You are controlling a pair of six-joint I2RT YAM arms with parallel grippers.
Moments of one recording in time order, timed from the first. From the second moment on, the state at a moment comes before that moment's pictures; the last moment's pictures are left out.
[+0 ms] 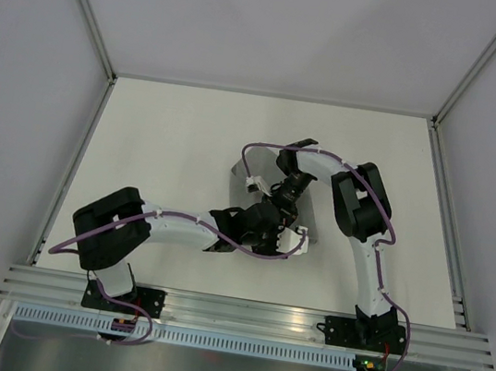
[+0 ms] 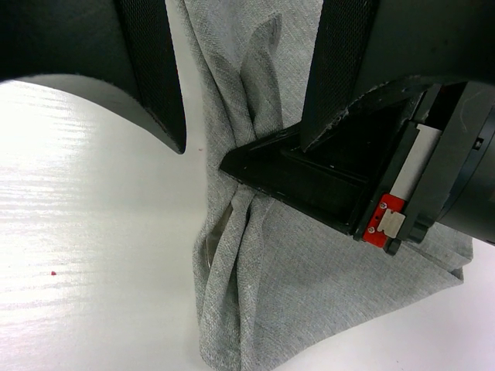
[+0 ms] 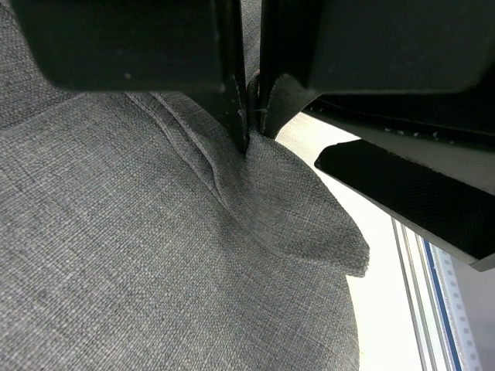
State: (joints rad) left arm -1.07 1.67 0.86 0.11 0.01 0.63; right arm 0.52 2.32 1.71 -1.35 -0.74 -1.01
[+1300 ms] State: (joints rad) left arm -0.98 1.60 0.84 0.04 0.04 0.56; right arm 0.46 2.31 1.62 -1.34 -0.78 -1.00
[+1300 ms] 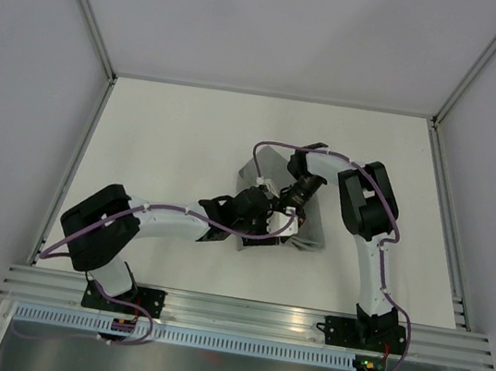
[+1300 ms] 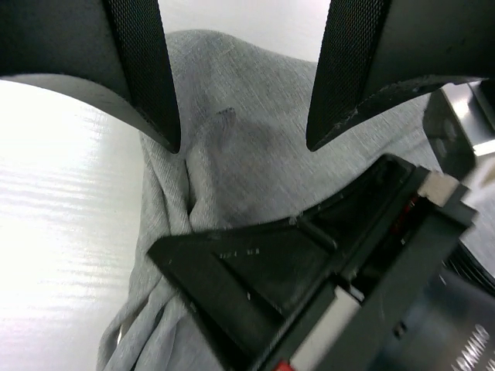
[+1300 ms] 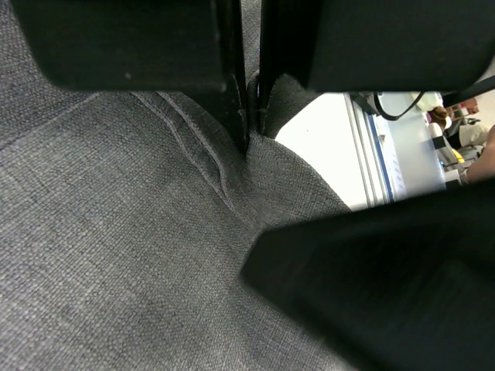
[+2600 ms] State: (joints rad) left arm -1.03 1.73 0.90 0.11 0.08 0.47; right arm 0.44 2.30 1.60 -1.37 -0.76 -1.02
